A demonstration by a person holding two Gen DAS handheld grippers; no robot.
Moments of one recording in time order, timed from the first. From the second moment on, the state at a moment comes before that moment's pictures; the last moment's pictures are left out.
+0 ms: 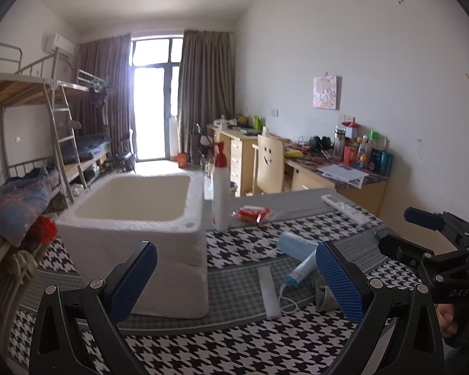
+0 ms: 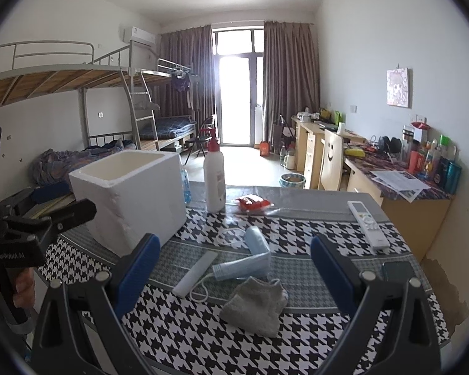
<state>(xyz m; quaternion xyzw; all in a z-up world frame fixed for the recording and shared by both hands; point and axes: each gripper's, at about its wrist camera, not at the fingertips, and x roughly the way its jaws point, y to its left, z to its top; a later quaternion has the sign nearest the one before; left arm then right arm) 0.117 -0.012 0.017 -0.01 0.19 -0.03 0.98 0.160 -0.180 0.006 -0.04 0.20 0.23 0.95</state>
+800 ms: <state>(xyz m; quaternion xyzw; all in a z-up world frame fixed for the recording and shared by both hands) 0.154 -0.030 -0.025 -0.01 0.26 -0.04 0.96 0.183 -0.193 -0.030 -0.03 0.25 0.21 0.94</state>
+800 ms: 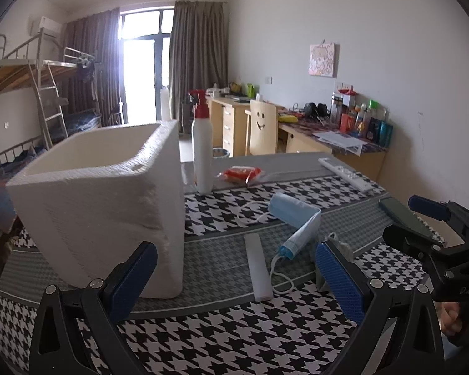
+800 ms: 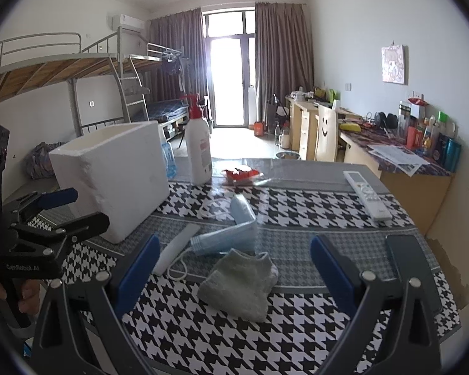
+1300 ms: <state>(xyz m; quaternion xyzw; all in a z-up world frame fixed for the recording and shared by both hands) 0.185 -0.037 -0.050 0.00 0.31 -0.04 0.95 0.201 -0.203 -0.057 -0.03 0.29 0.20 0.94</state>
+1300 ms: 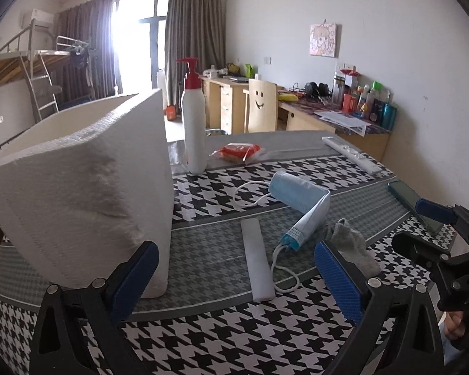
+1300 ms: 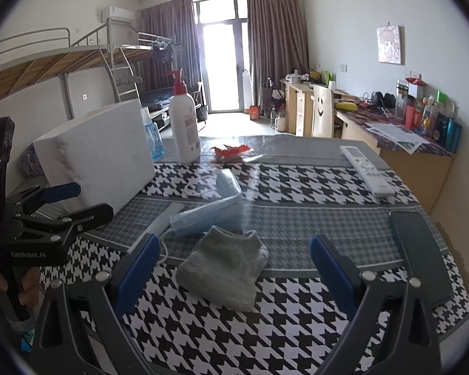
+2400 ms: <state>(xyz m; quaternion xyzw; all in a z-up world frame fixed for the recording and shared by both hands) 0.242 -0.053 -0.096 0.00 0.41 -0.05 0.91 0.229 -0.204 -0.089 -0.02 0.34 0.21 0.92</state>
